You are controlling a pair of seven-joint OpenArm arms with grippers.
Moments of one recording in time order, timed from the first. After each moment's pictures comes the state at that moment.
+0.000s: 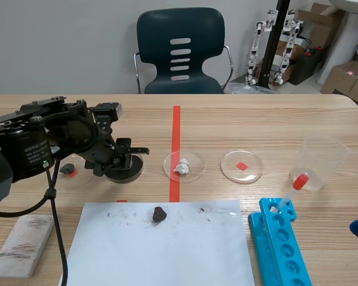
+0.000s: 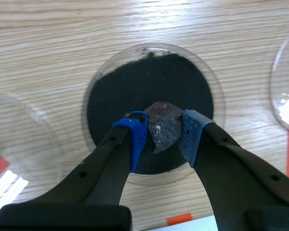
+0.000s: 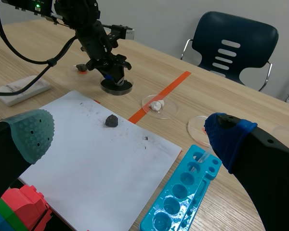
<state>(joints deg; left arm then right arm) -30.2 -11.9 30.4 45.7 -35.1 2.9 37.8 -73.3 33.2 -2.9 111.8 -2.2 -1.4 53.2</state>
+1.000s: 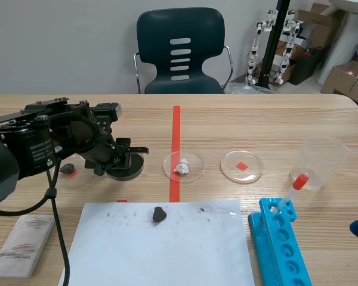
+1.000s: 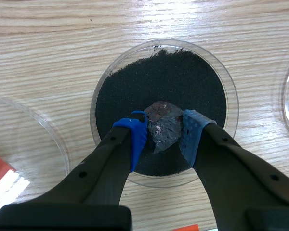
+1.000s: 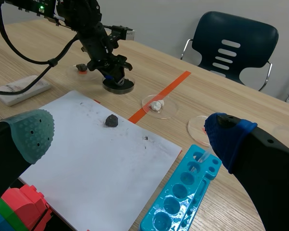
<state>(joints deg) -31.7 -10.7 30.2 42.0 -34.2 3.1 36.2 -73.3 33.2 -2.9 111.8 -2.2 -1.4 53.2</state>
